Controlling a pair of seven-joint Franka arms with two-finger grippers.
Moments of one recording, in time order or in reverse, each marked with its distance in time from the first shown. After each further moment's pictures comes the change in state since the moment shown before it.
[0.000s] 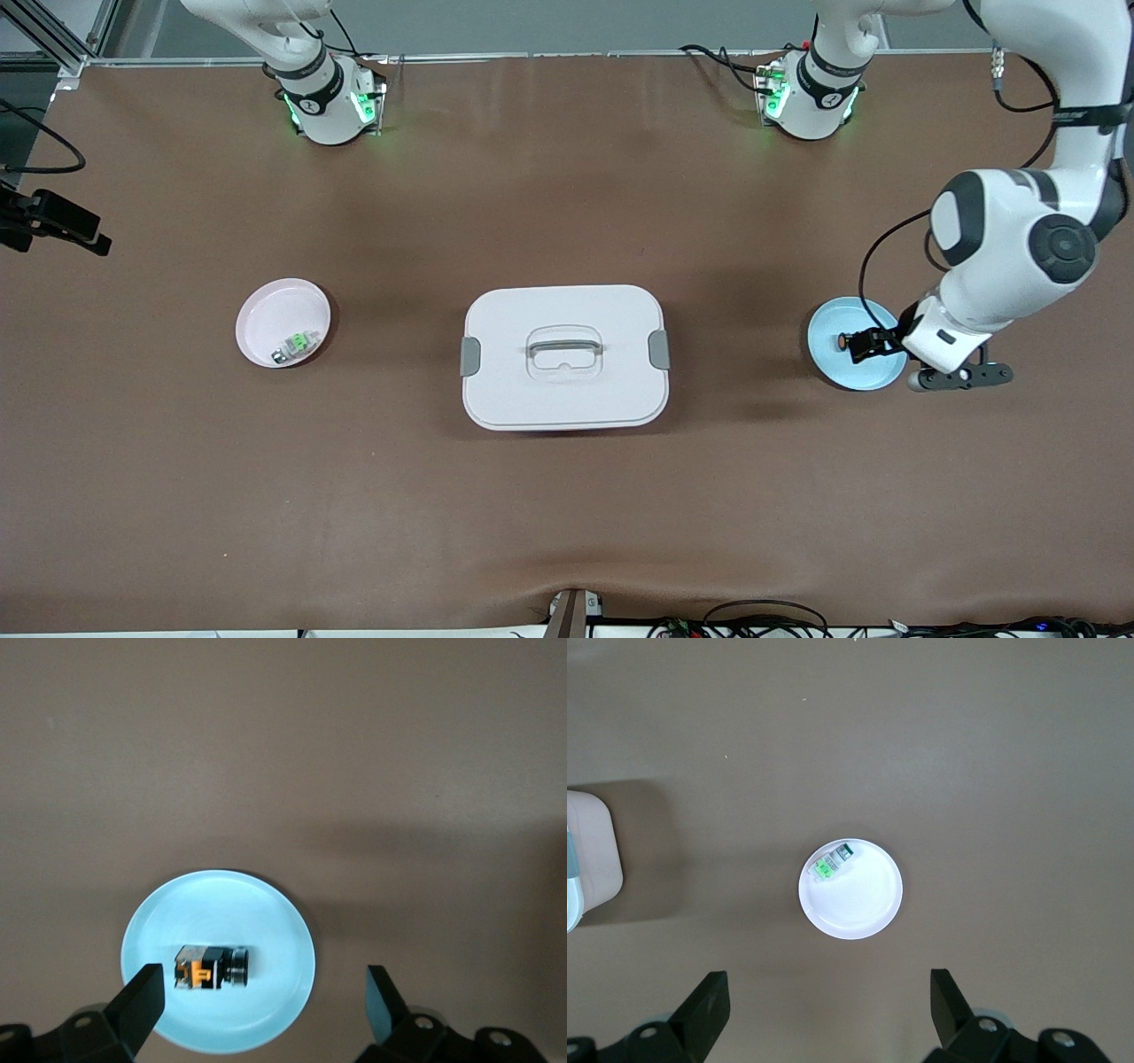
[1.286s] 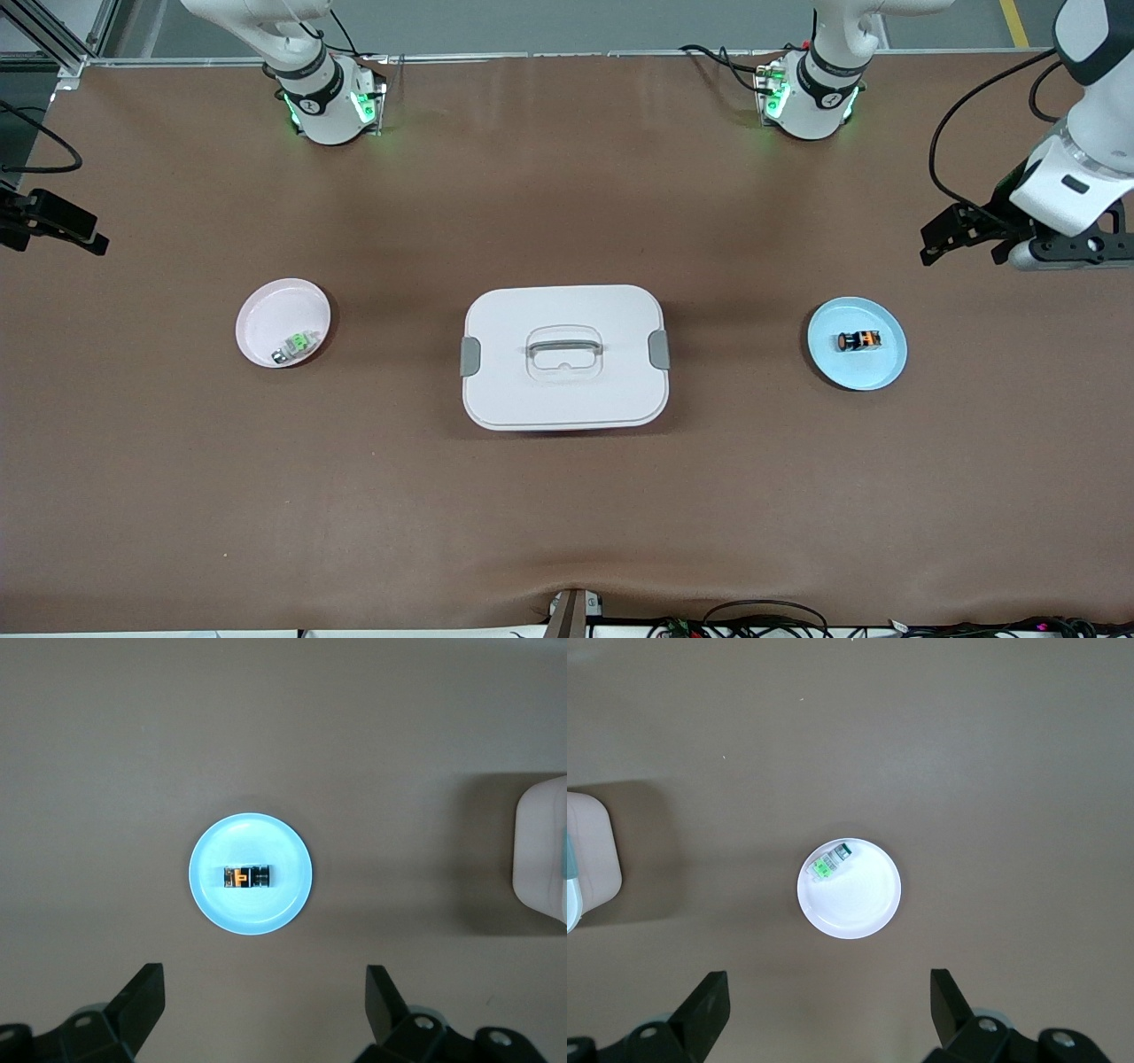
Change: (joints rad) left arm -0.002 -0.392 -0.001 -0.031 0.037 -0.294 0.014; right arm -0.002 0.000 -0.004 0.001 0.000 -0.002 0.000
